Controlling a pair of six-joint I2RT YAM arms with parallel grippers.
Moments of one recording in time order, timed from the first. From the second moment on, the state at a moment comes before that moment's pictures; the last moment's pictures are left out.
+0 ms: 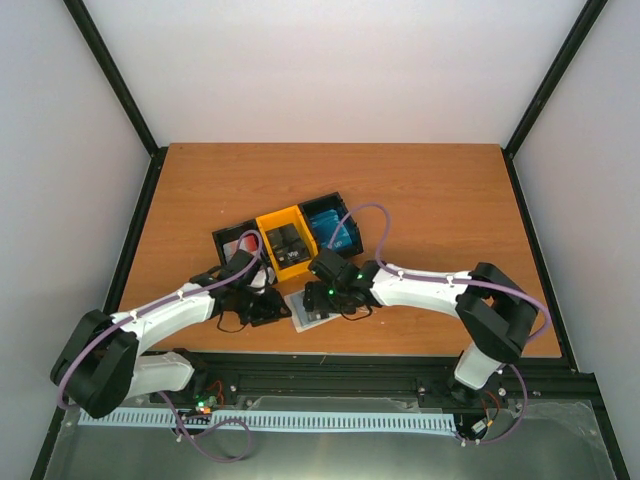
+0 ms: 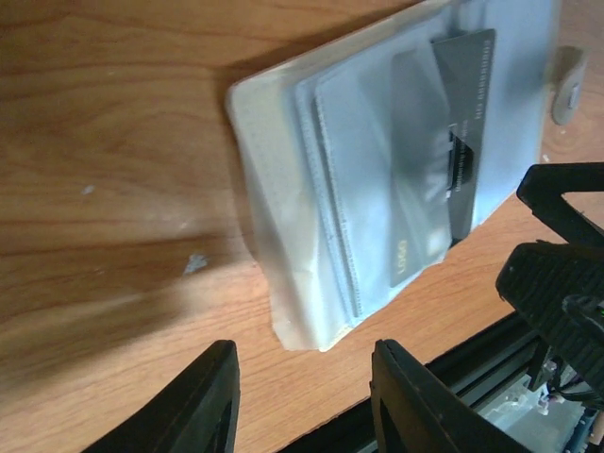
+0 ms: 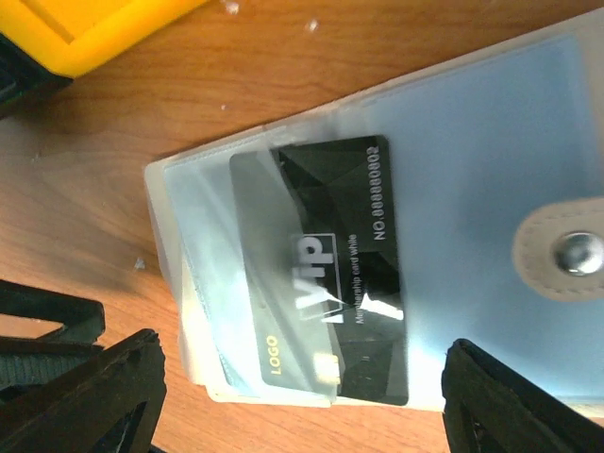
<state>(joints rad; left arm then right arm) -0.56 1.21 0.52 -0.46 0.47 -0.76 1.00 1.65 0.97 -0.41 -0.10 0.93</state>
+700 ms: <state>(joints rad) -0.56 1.30 0.51 -0.30 0.54 -0.80 0.99 1.78 1.06 -0.50 -0.01 0.81</state>
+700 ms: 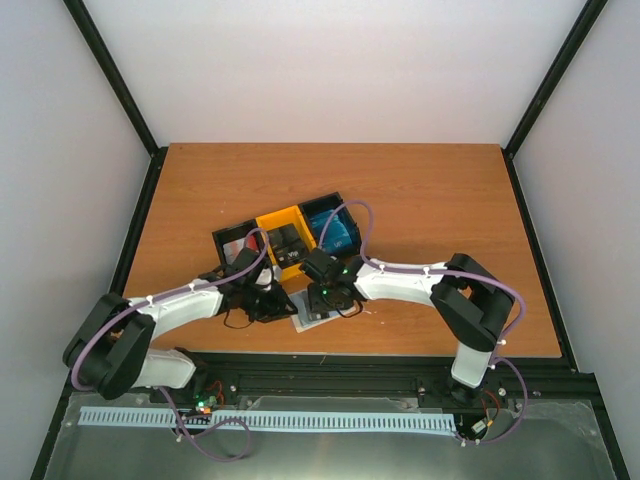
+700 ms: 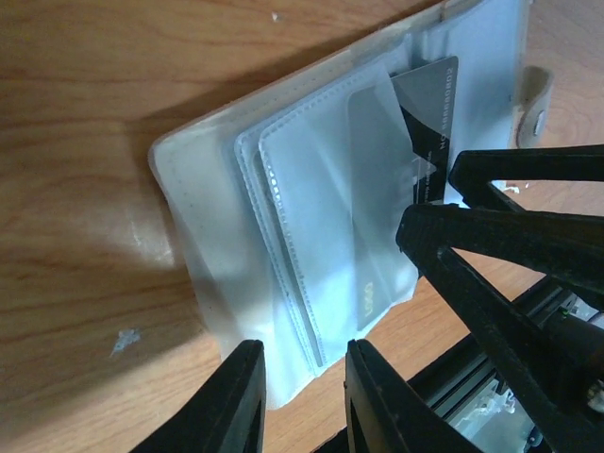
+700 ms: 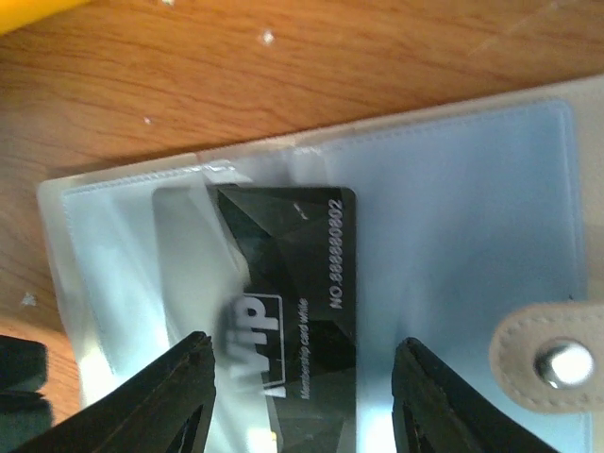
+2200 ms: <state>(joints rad) -0.57 1.28 0.60 -0.46 0.44 -0.78 0.95 1.64 1.08 -0.48 -0.02 0.72</state>
